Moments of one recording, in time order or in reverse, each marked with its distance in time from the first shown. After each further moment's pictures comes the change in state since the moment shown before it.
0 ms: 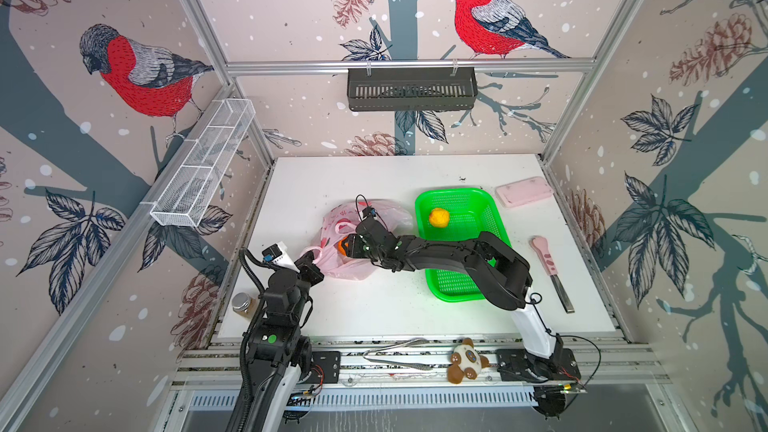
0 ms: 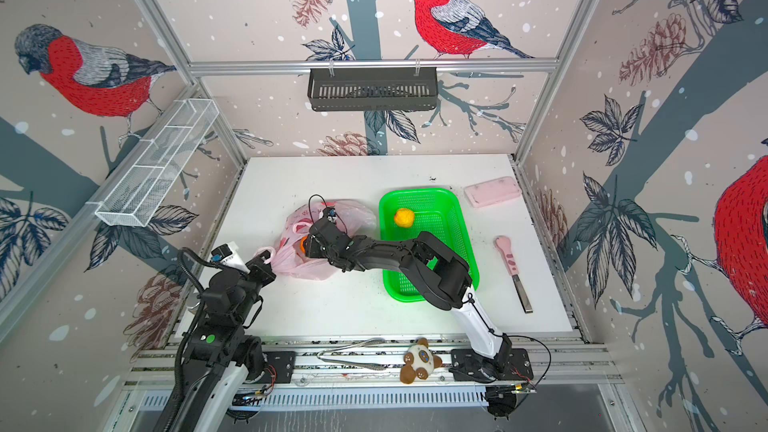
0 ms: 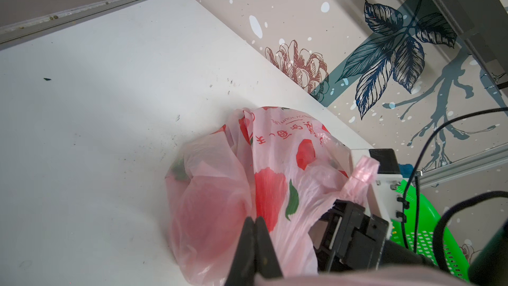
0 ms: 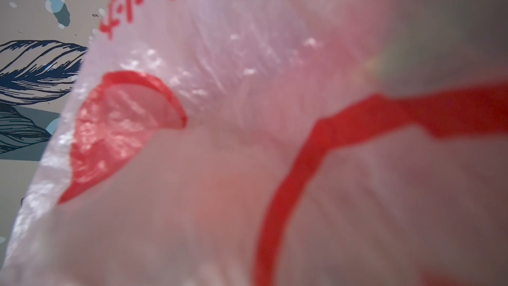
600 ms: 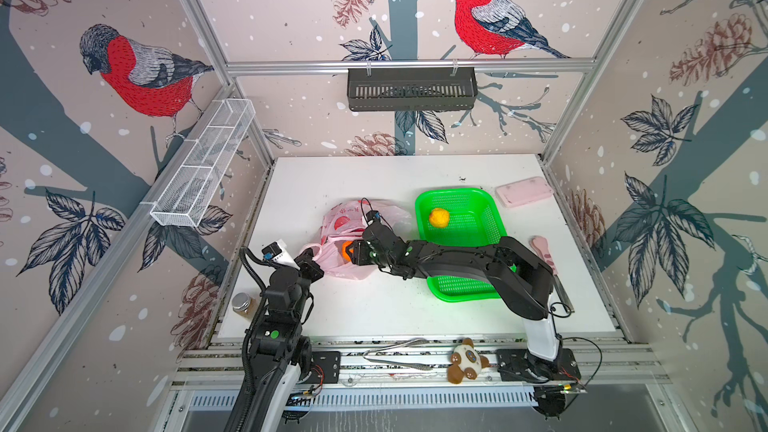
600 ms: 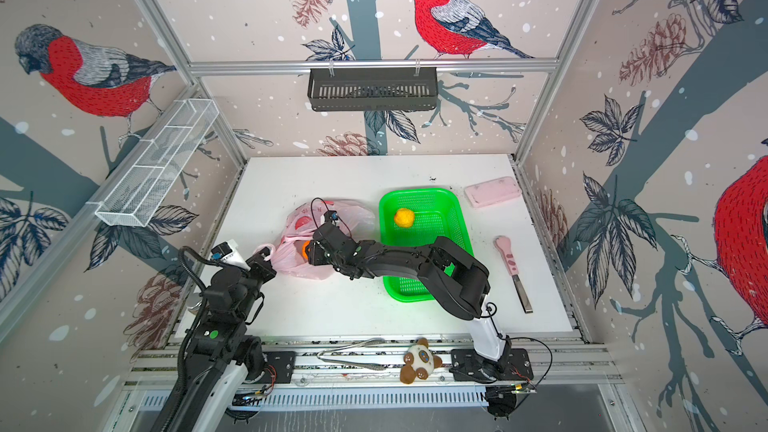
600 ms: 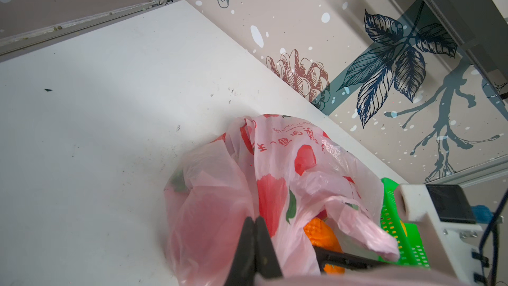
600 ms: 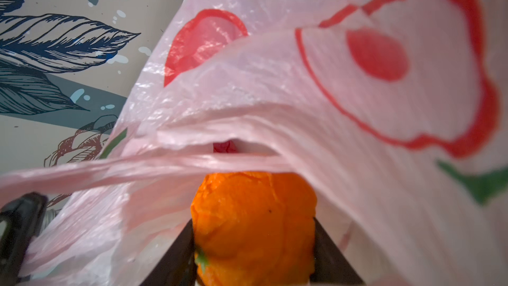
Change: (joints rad) left arm 0.000 0.049 -0.019 0.096 -0.024 0.000; right arm 0.032 -0.158 -0.129 -0.024 0.009 -0.048
